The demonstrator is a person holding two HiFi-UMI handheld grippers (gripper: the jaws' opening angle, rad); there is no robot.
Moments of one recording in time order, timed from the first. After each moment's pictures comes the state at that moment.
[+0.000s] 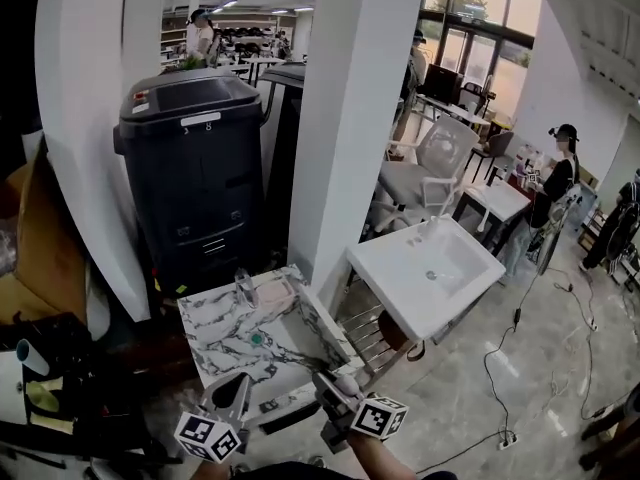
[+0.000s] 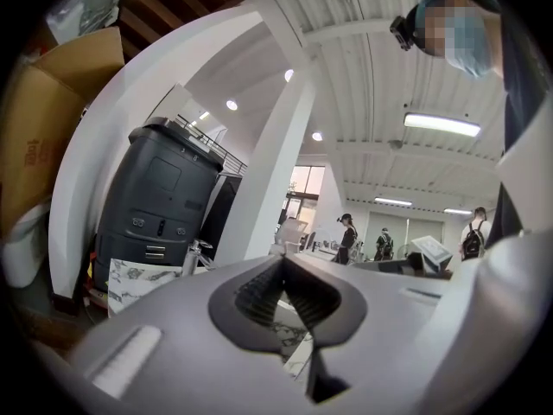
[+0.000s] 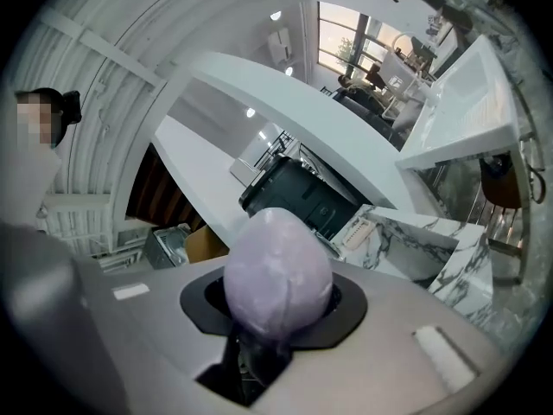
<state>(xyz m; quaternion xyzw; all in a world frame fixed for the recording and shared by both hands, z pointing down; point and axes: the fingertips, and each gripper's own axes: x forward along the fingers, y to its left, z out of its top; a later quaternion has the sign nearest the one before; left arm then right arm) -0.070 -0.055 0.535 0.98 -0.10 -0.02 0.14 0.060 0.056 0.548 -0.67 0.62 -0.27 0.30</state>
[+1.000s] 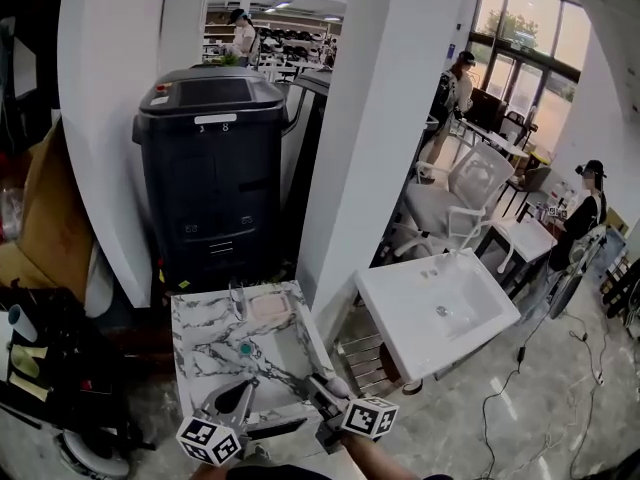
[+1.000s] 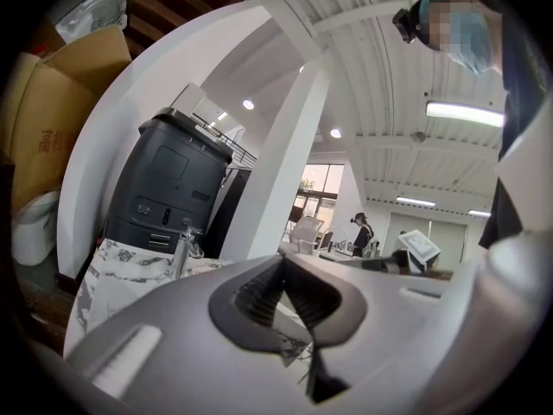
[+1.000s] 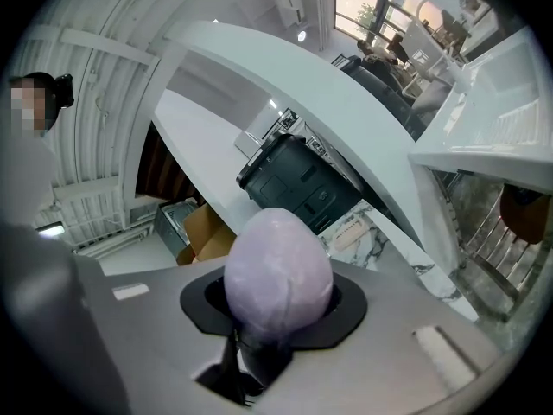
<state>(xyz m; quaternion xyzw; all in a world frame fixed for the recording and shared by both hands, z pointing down) 0.009 -0.033 0.554 0.97 -0.16 -0.01 0.17 0.146 0.031 0.569 -0.62 0.68 -0.32 0.22</state>
